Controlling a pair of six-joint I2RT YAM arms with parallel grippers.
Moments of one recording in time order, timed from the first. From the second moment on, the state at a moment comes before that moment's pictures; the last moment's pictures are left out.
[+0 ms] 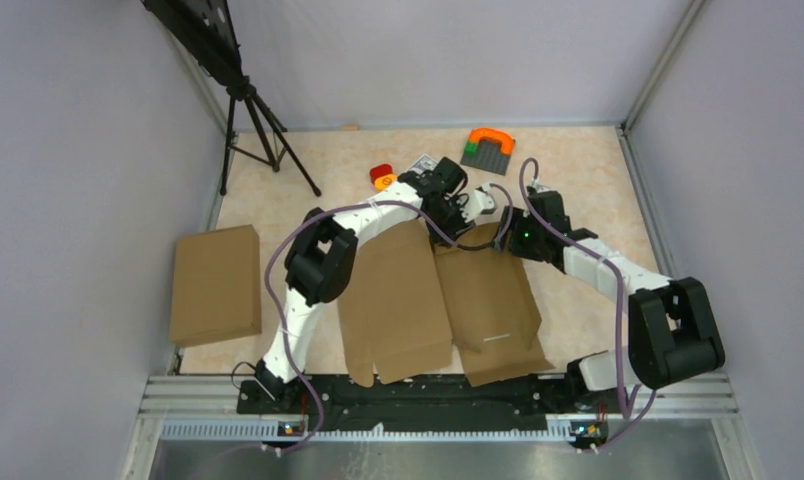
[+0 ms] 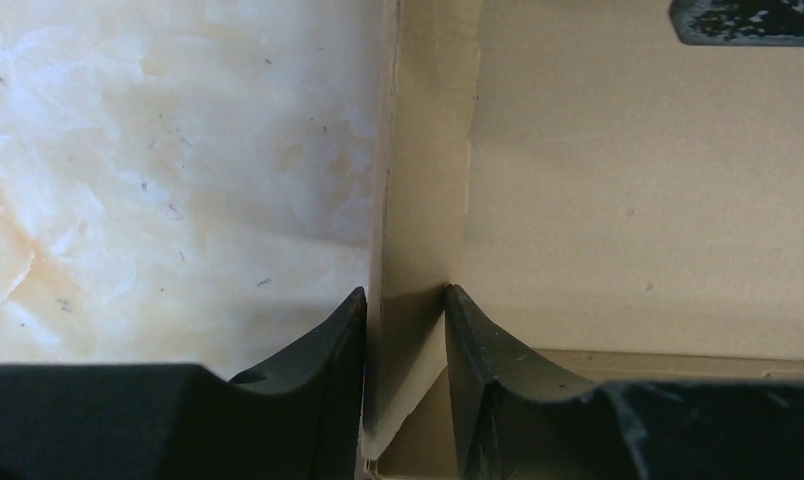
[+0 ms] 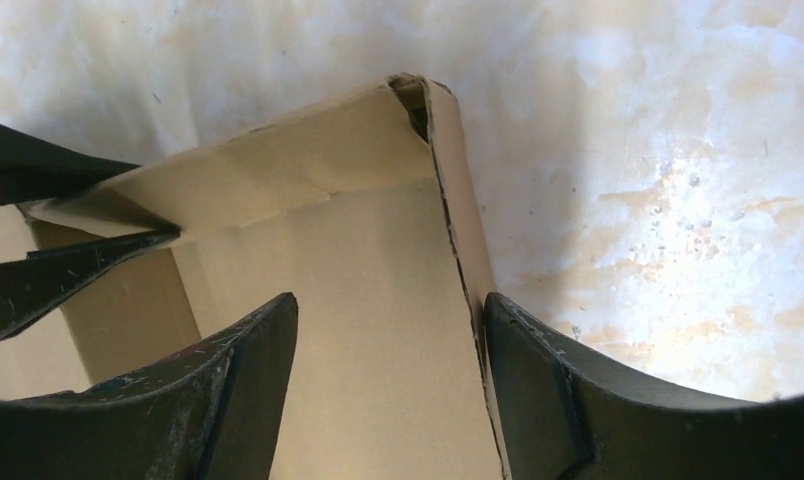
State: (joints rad) left arm -0.73 2.21 1.84 -0.73 0.29 0.49; right arm 0.29 1.39 0.77 -0.19 -0.05 0.50
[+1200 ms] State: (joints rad) left arm -0.82 2.21 1.76 -0.55 0.10 0.42; right arm 0.28 1.37 0.67 -0.17 -0.06 0.47
